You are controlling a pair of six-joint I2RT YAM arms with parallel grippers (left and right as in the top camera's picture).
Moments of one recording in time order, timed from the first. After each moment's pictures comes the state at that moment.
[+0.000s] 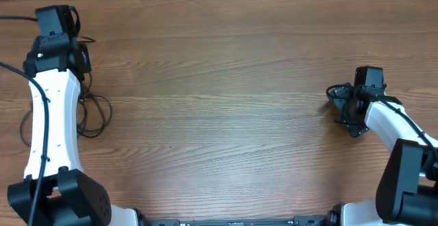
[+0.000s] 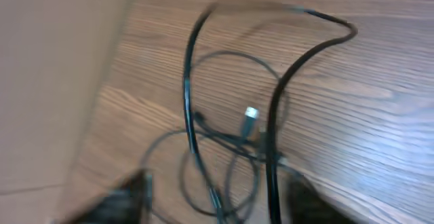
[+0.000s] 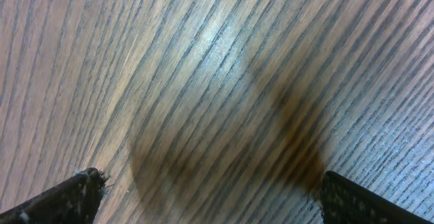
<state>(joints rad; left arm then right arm) 0.22 1.65 1.51 -0.80 -0.44 0.08 -0.19 1.66 0.86 -0.44 0.08 0.88</state>
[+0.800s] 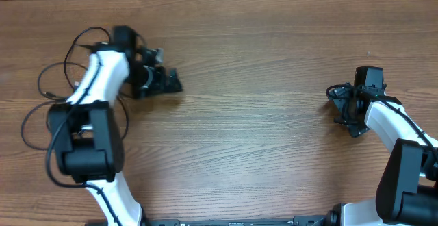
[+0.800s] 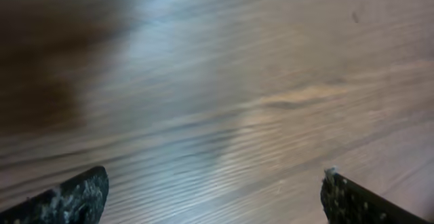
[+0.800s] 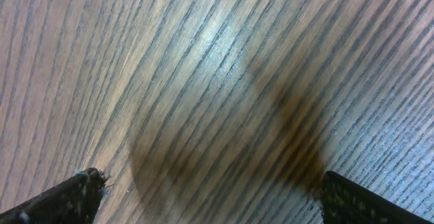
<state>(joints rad) 0.01 2.01 1.47 -0.95 0.43 0.04 -0.19 1.66 0.86 -0.44 0.08 0.88</state>
